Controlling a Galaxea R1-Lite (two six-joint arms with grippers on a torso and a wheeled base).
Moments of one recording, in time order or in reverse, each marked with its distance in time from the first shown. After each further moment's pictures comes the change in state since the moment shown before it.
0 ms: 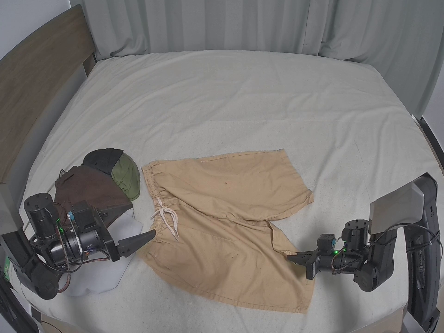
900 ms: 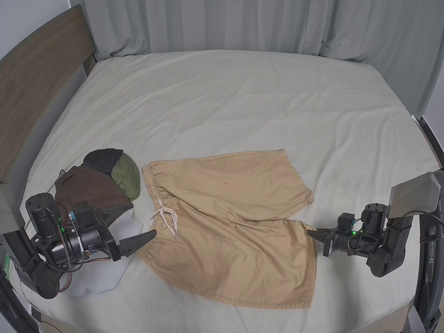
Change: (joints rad) left arm -0.001 0.013 -0.008 0.000 0.003 0.002; right arm -0.151 -0.077 -0.048 0.003 -0.003 0.018
